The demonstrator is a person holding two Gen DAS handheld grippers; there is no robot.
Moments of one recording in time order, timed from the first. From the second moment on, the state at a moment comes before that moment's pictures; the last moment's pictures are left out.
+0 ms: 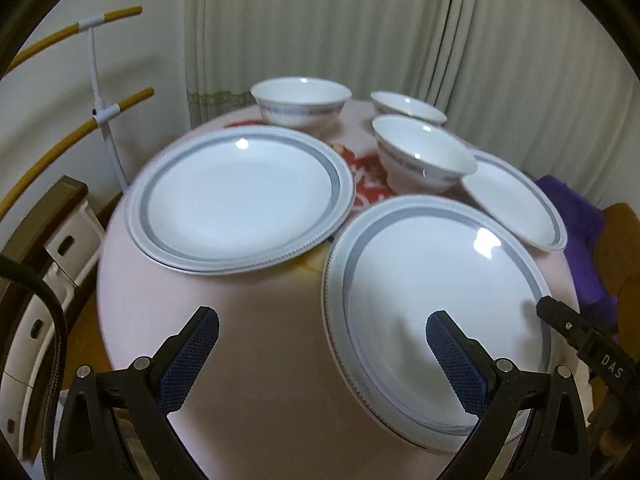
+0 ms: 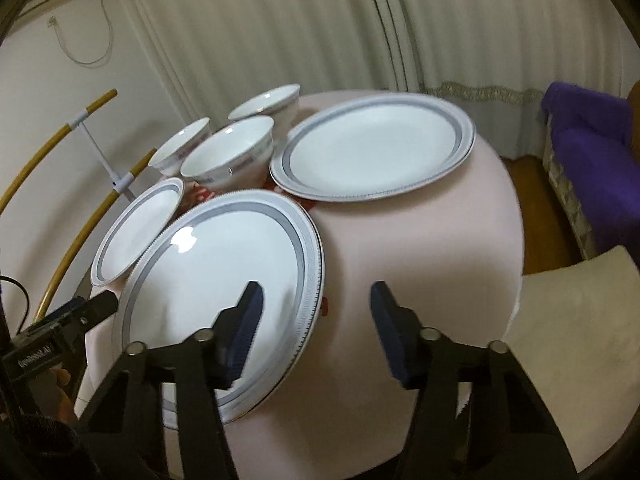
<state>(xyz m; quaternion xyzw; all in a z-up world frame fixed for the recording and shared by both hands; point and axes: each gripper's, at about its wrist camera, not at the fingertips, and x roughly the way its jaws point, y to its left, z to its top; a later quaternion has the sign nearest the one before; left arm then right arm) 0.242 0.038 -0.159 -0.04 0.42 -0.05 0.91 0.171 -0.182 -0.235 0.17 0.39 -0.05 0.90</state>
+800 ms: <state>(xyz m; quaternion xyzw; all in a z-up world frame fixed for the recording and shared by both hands) 0.274 0.034 -0.193 -0.06 0.45 -0.06 0.89 0.180 -0.181 -0.247 0.19 0.39 -0.03 0.90</state>
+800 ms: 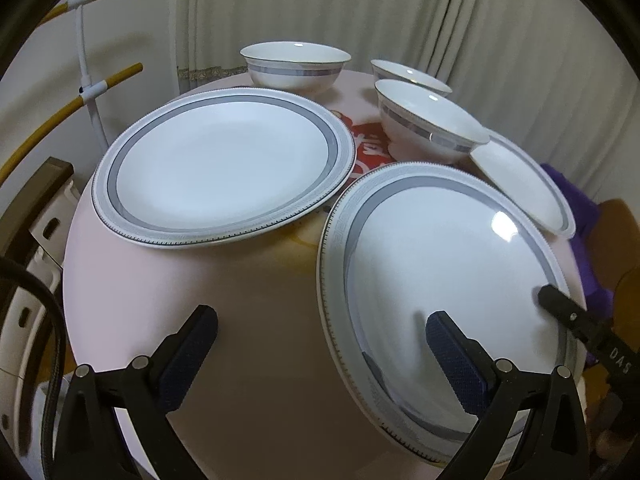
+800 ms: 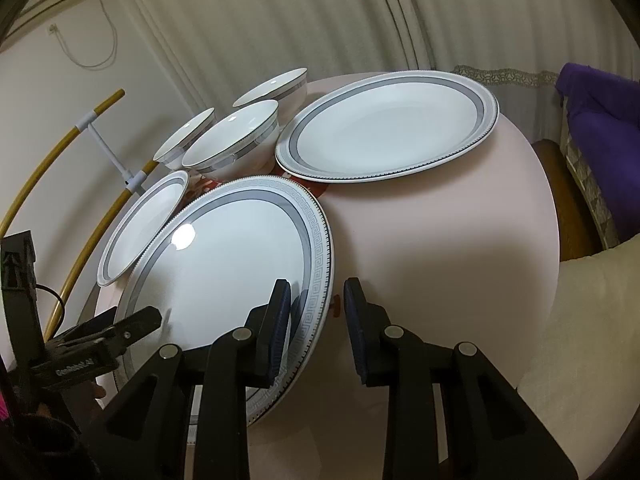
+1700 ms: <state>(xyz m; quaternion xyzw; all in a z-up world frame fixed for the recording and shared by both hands) 0.272 0.049 -0.190 -0.12 0.45 -0.12 0.88 0.177 -0.177 -0.250 0.20 0.39 -0.01 0.90</state>
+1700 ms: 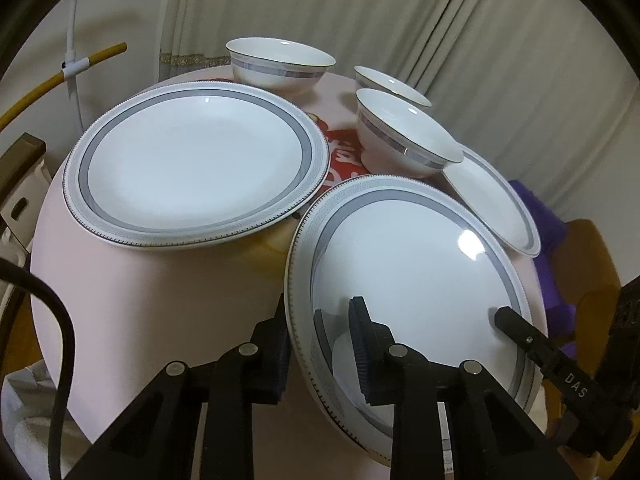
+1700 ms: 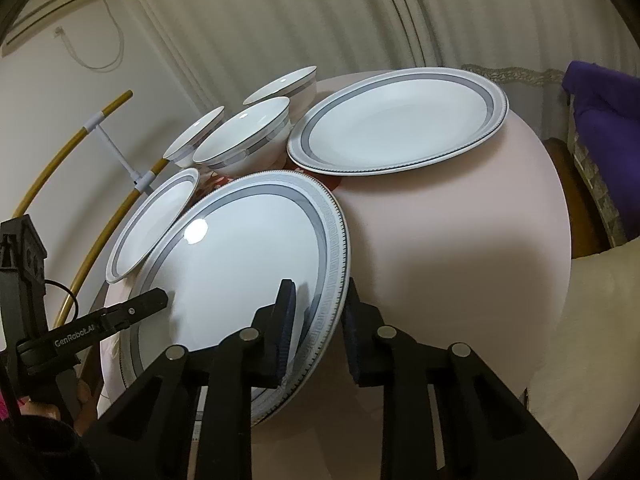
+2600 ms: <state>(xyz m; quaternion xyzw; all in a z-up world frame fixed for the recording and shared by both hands) 0.257 0.059 -0.179 -0.12 0.42 -0.16 0.89 0.167 -0.170 -0.242 0.19 0.39 -0.02 0.90</state>
